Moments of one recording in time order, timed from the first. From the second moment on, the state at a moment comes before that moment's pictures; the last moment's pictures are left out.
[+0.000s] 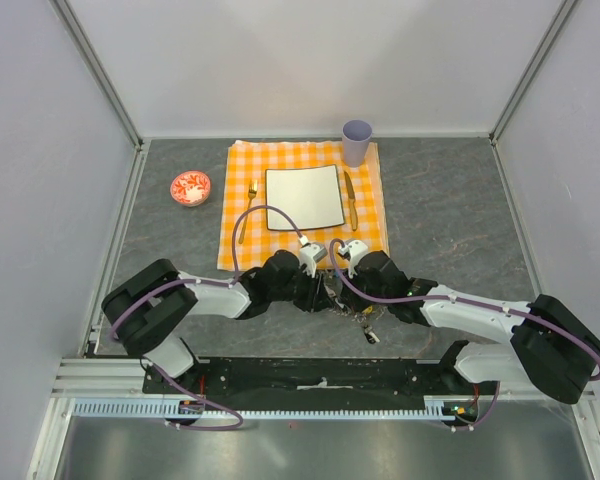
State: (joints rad) left arm -0.89 1.60 0.55 0.47 0.31 -0.49; right arm 0.83 1.24 0.50 0.01 -0.07 0.33
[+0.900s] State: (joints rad) left arm -0.88 1.52 0.55 0.33 0.16 -0.48; right arm 0.83 1.22 0.50 0.01 -0.12 0.28
